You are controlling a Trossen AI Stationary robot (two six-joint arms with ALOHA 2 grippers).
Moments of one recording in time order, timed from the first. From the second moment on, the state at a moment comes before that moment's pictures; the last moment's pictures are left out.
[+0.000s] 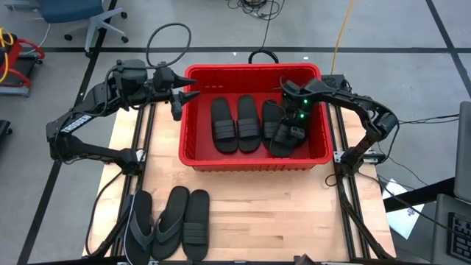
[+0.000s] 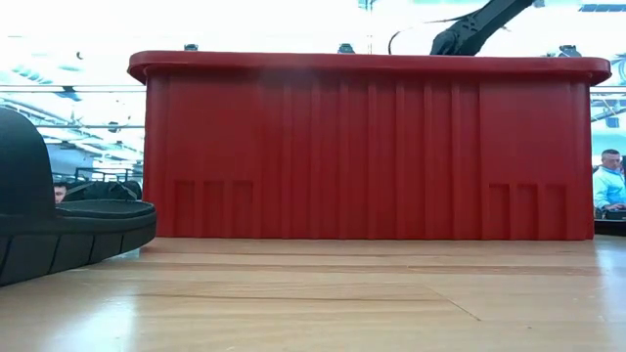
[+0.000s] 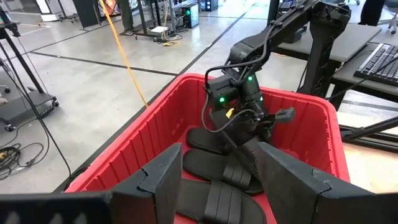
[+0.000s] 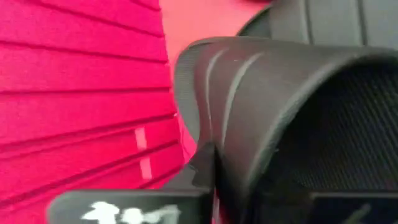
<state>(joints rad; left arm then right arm) 0.40 1.13 1.51 -0.65 0.03 0.04 -0.75 1.64 1.19 -1.21 -0.57 -0.55</state>
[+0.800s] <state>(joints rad) 0.40 1.13 1.51 -0.65 0.03 0.02 -0.80 1.70 1.45 -1.58 -0.29 -0.88</state>
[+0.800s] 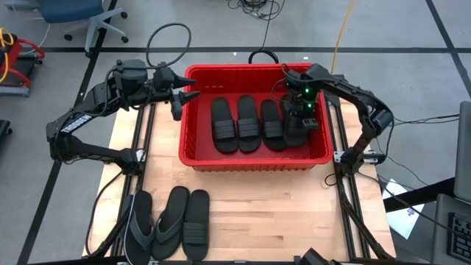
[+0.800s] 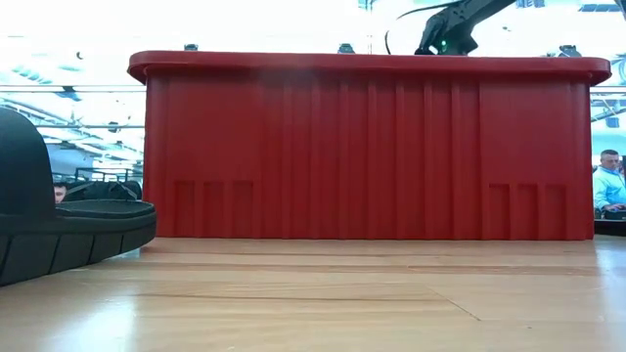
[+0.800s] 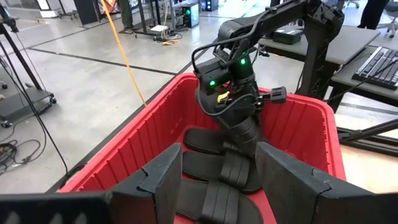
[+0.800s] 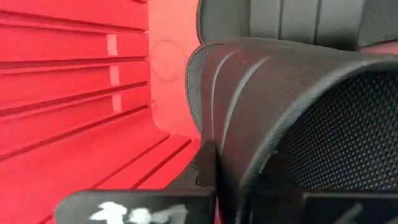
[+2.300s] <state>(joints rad) 0.40 1.13 1.51 -0.69 0.03 0.04 -0.77 1.72 1.67 -1.18 0.16 -0.46</state>
